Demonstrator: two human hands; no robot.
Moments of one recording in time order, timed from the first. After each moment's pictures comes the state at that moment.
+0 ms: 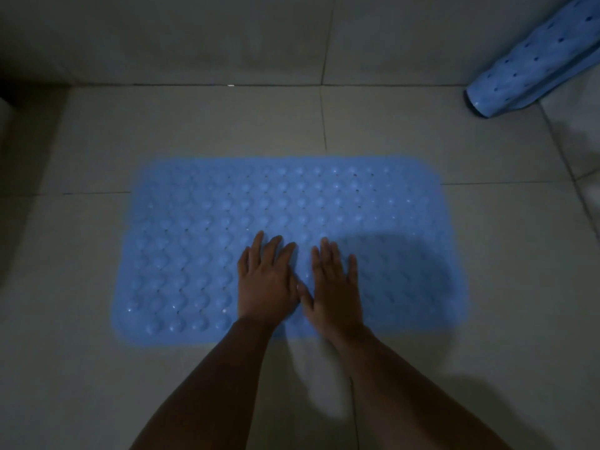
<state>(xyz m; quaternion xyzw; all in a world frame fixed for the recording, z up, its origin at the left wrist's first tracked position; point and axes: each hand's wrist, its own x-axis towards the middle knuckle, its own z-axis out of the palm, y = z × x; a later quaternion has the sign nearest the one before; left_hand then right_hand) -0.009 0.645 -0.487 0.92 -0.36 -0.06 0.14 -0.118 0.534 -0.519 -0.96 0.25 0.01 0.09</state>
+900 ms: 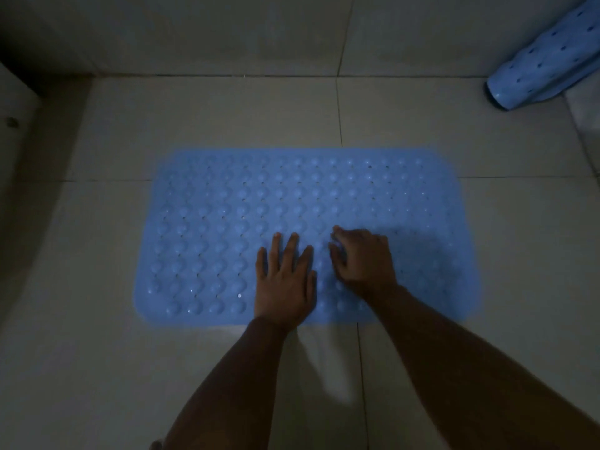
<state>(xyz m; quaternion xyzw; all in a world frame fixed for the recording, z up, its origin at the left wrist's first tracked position) -0.027 0.659 -0.504 0.92 -0.39 -0.04 0.10 -0.087 0.482 -0.484 -0.96 0.22 -0.08 0.13</state>
